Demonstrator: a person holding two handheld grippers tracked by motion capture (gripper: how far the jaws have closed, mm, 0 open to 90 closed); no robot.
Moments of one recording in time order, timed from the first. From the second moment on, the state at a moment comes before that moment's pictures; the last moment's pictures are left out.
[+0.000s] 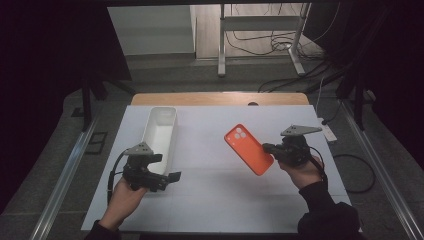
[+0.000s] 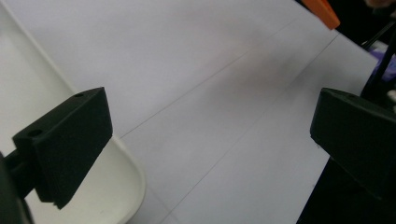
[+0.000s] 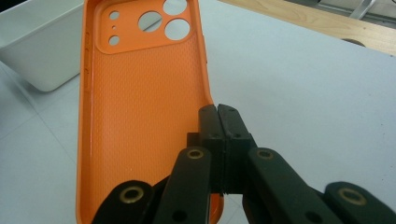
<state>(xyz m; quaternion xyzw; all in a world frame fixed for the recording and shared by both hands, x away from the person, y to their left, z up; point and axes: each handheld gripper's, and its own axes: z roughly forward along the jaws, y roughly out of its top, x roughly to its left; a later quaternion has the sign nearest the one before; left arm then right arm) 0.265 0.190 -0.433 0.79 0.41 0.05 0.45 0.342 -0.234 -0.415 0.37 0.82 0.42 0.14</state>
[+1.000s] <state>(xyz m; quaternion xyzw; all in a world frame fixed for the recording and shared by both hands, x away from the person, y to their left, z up) 0.302 0.141 -0.426 0.78 0.39 -0.01 0.48 0.338 -0.226 -0.412 0.36 0.82 0.43 0.14</state>
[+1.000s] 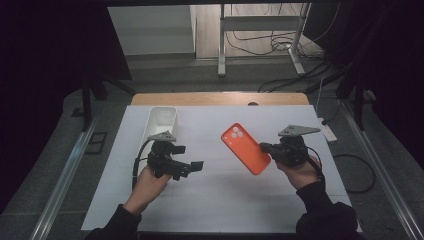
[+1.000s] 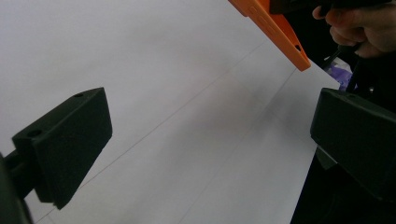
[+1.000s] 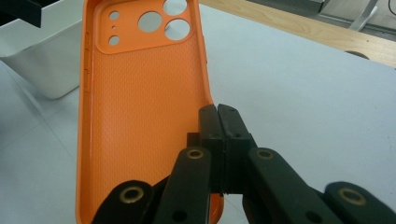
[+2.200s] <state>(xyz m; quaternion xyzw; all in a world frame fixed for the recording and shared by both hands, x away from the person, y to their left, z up) 0.317 0.100 -0.425 0.79 0.38 -0.03 0.48 0.327 -0.199 -0.411 0.33 0.82 0.44 0.14</state>
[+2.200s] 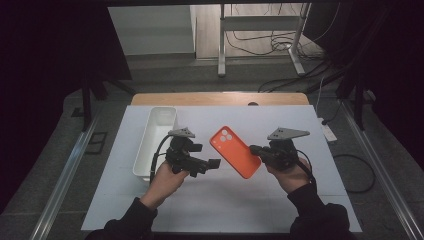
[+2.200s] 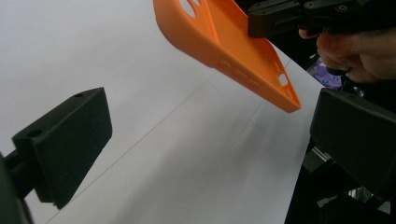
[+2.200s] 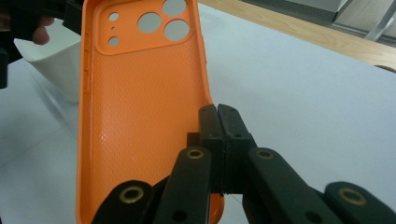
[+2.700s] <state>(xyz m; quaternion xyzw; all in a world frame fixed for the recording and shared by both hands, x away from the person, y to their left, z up) 0.326 0.090 -0.433 0.78 0.40 -0.08 0.47 0.319 -0.185 -0.413 0.32 0.83 0.45 0.14</state>
